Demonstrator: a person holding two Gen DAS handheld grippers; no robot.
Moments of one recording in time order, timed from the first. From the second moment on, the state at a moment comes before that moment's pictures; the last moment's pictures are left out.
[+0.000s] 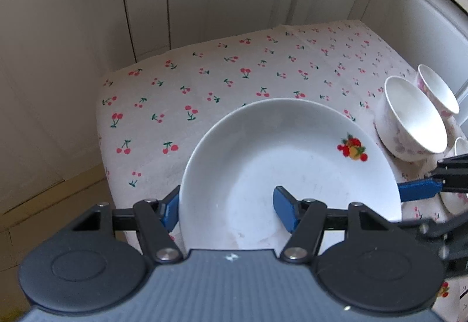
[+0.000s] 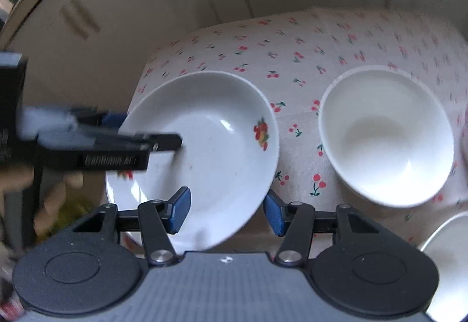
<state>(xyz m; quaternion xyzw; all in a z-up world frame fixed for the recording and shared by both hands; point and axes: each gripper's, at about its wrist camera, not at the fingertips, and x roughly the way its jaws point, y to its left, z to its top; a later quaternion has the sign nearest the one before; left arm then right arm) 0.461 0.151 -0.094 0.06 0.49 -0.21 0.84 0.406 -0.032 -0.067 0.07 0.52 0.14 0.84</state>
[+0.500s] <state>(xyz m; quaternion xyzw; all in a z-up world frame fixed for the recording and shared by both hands) 0.459 0.158 -0.096 0.06 0.46 -0.21 0.86 0.380 -0.036 -0.056 -0.05 0.50 0.21 0.84</state>
